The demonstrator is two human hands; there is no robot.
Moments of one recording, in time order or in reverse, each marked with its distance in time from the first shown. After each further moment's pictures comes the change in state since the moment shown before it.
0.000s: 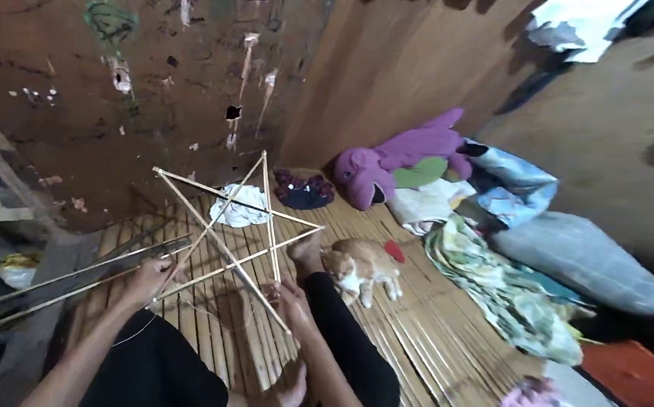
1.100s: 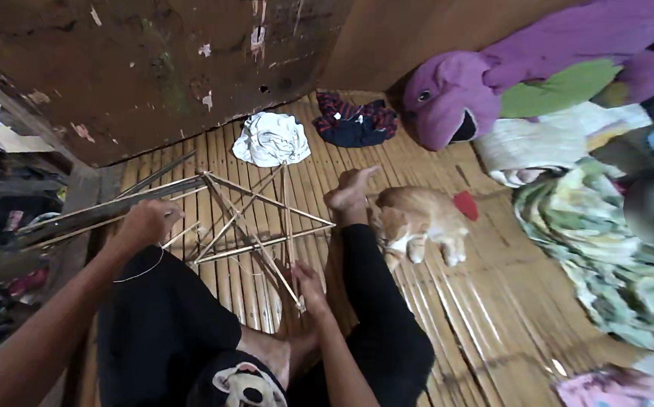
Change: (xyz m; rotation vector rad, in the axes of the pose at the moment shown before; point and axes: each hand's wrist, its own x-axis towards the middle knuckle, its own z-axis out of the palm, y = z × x) left_hand -0.004 -0.001 -0.013 0.693 -0.001 0.066; right_hand -0.003 0.110 -0.040 -0.198 0.075 0.348
